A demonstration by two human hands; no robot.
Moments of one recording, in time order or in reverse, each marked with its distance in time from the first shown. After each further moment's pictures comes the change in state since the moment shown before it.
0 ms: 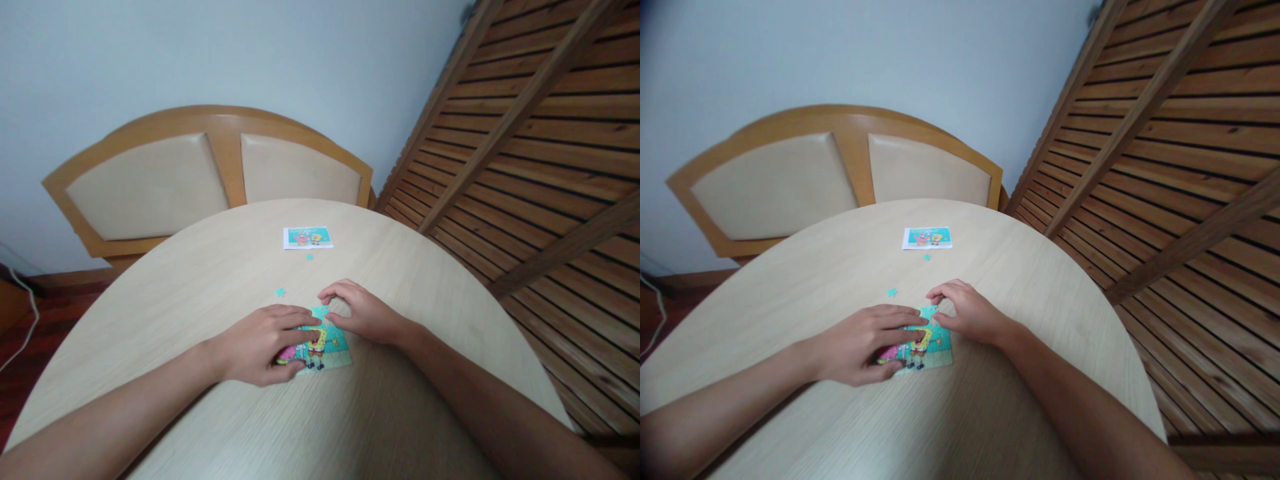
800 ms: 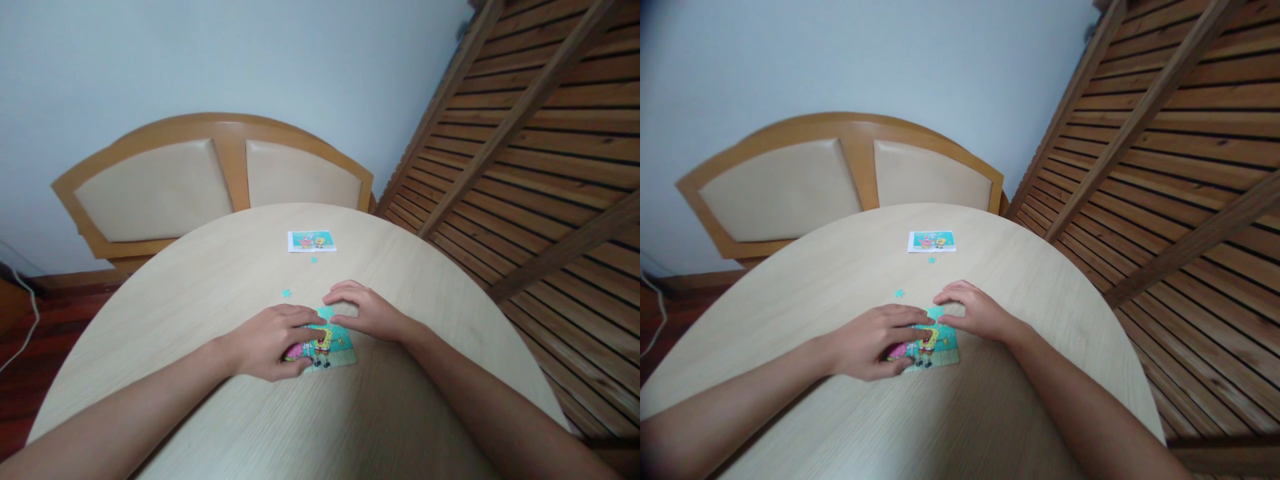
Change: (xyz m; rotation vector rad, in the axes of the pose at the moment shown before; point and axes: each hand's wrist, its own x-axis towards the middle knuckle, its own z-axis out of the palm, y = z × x) left_hand 0.002 0.000 -0.001 -0.019 0.019 0.017; right_hand -0.002 0.012 -0.003 0.016 -0.015 -0.086
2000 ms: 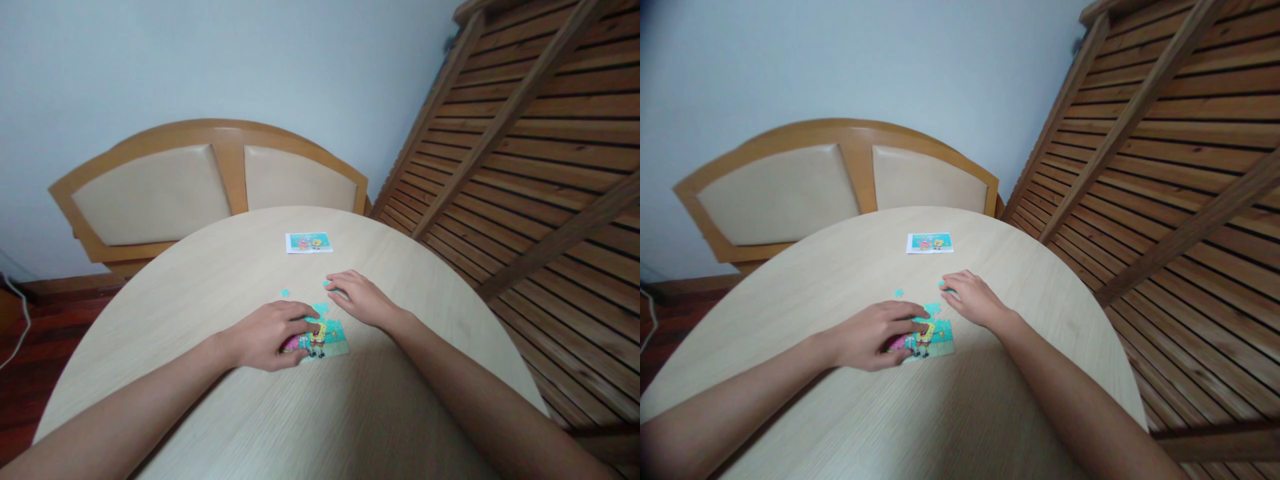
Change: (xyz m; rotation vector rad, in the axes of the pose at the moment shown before) left_hand -0.004 -0.006 0.001 0.040 -0.001 -0.017; right_hand 0.012 0.008 0.000 -0.363 0.049 0.062
